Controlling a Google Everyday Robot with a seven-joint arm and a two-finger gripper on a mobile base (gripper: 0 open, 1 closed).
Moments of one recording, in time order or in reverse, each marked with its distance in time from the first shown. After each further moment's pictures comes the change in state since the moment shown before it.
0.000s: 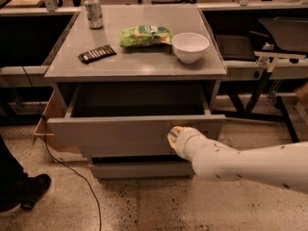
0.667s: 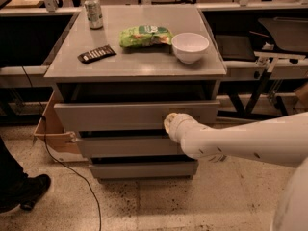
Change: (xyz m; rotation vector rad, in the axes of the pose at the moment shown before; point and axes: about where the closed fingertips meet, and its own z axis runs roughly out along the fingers) arm -0.014 -0.036 0.046 0.037 0.034 0.009
